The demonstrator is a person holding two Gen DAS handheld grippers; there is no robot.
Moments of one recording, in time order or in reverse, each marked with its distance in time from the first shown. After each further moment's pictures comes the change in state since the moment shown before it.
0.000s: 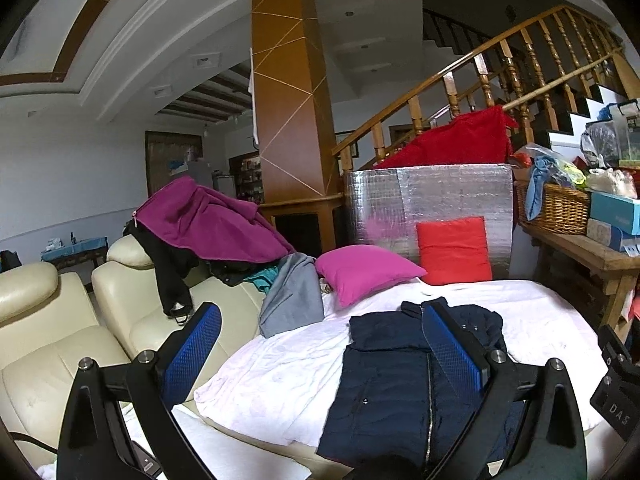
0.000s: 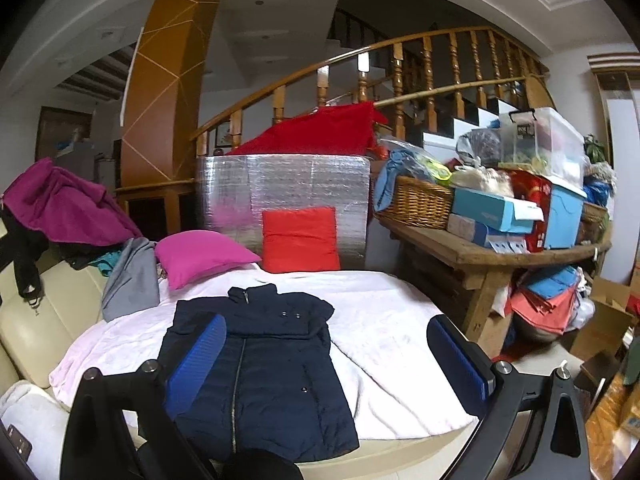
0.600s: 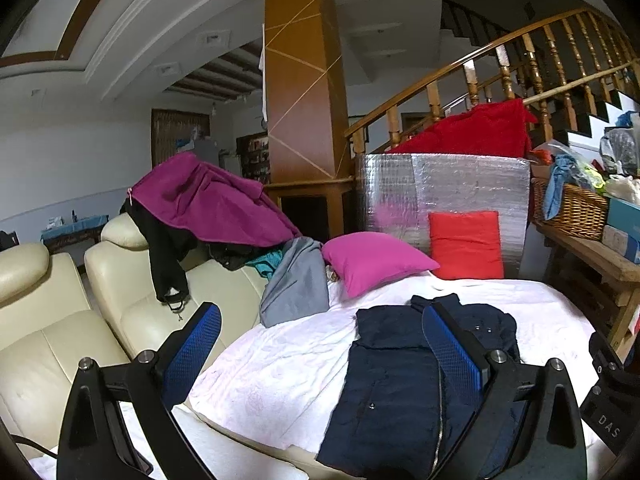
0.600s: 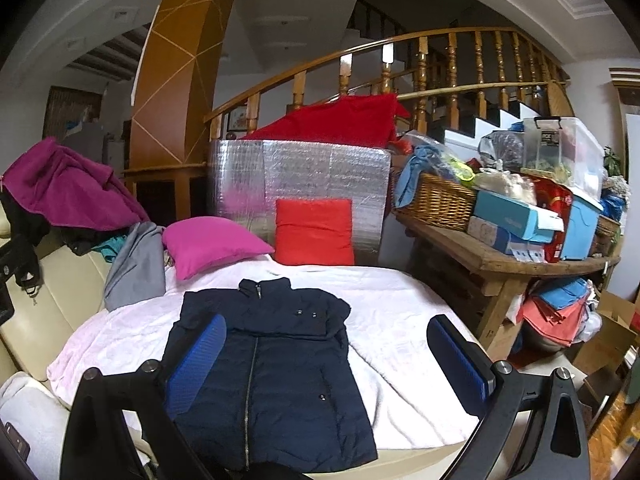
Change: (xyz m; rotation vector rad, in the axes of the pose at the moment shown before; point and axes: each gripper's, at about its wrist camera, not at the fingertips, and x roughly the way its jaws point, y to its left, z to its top) left arm 0.067 0.017 0.001 -0.058 0.073 0.023; right arm 0.052 0.061 0.017 -0.076 0.050 0.029
